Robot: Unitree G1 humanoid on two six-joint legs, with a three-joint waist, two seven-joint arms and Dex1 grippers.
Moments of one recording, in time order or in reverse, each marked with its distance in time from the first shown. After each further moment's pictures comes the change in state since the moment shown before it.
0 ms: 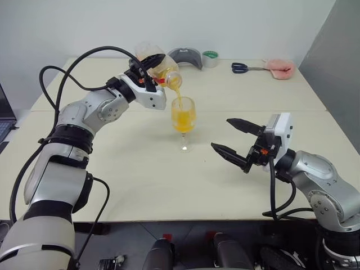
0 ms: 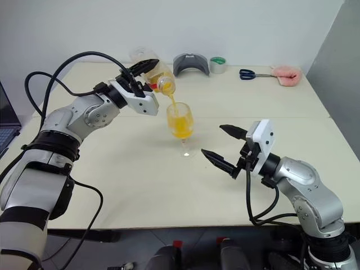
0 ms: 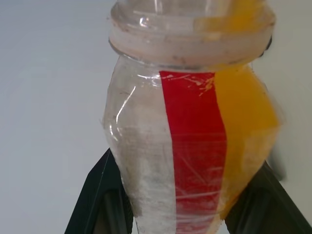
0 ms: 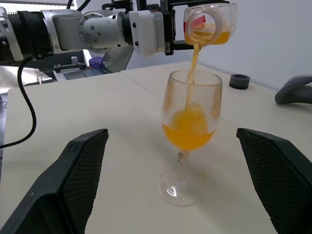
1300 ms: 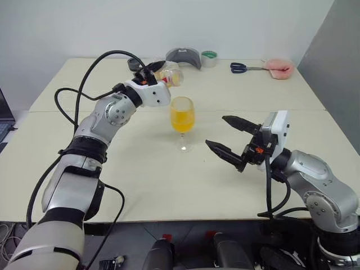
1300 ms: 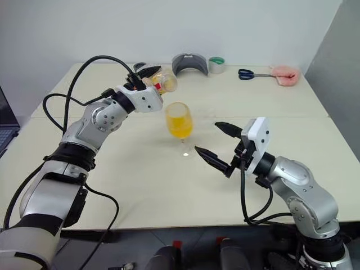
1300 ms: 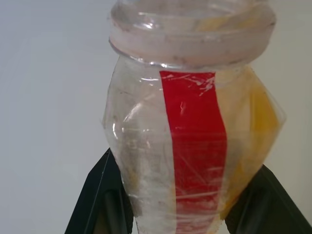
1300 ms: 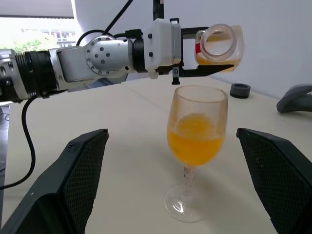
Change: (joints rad) left arm 0.144 -0.124 0.144 -0.161 -0.392 0.249 -0.345; right arm -0.039 0.056 0.044 -0.032 0.007 0.016 -0.085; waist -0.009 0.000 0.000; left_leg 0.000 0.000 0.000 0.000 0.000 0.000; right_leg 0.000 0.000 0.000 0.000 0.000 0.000
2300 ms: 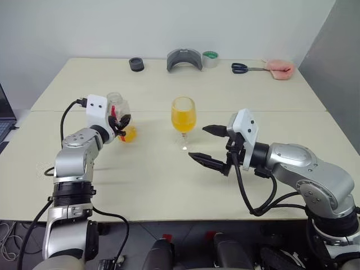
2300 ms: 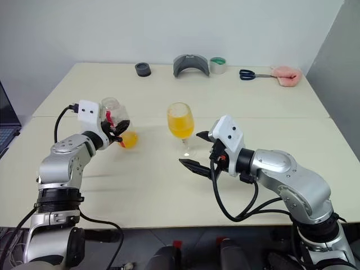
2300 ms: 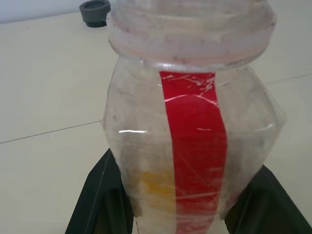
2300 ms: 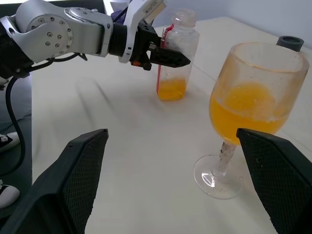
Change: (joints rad) left arm 0.417 -0.043 0.430 -0.519 -0.587 1.090 -0.187; right arm -0.203 -0.057 0.120 -0.038 0.036 0.354 -0.045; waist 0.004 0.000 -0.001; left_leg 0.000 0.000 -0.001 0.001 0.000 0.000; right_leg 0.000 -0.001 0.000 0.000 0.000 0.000
